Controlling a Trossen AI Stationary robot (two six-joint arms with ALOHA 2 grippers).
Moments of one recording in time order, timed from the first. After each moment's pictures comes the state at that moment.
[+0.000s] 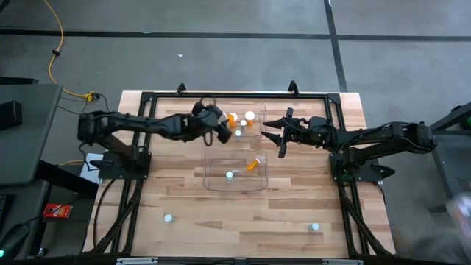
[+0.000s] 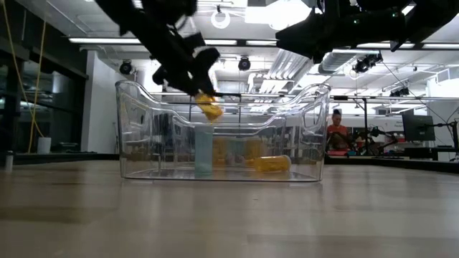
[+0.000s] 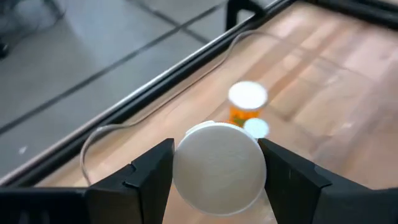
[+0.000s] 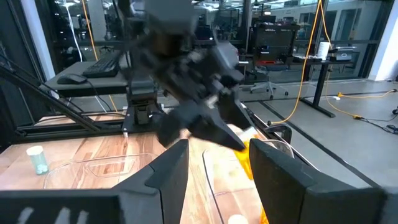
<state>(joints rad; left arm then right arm) 0.31 1.50 0.93 -0.09 -0.55 -0.30 -0.15 1.11 0.49 0.61 0.06 -0.02</state>
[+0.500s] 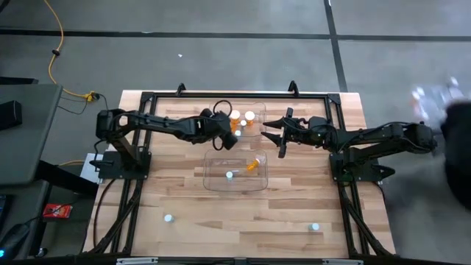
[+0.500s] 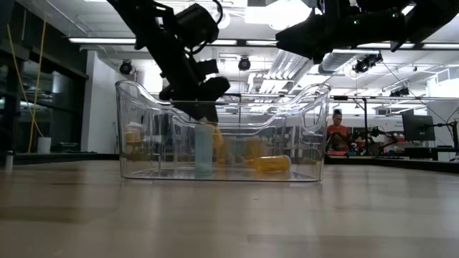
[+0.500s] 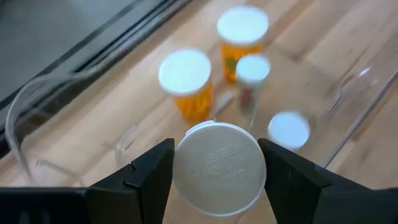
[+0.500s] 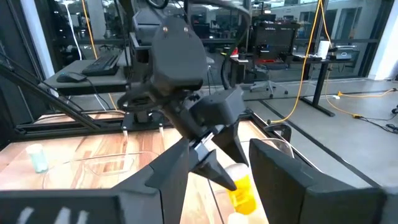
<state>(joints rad) 0.30 1.69 1.02 -0.23 -0.51 -0.35 -0.16 1.11 0.49 0.60 0.06 -0.03</state>
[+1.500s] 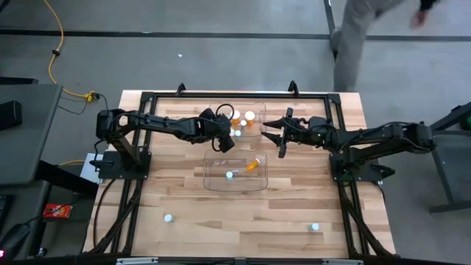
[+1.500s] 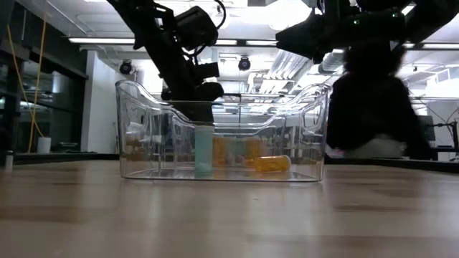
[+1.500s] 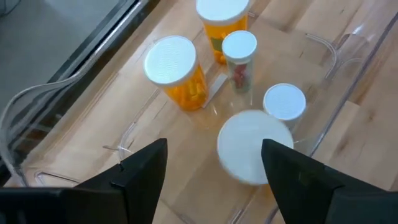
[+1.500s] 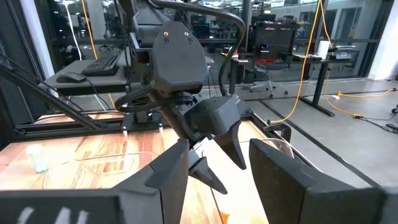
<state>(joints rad) 0.30 1.69 1.02 -0.27 -0.47 -0.21 -0.16 1.11 0.49 0.60 0.06 -0.02</state>
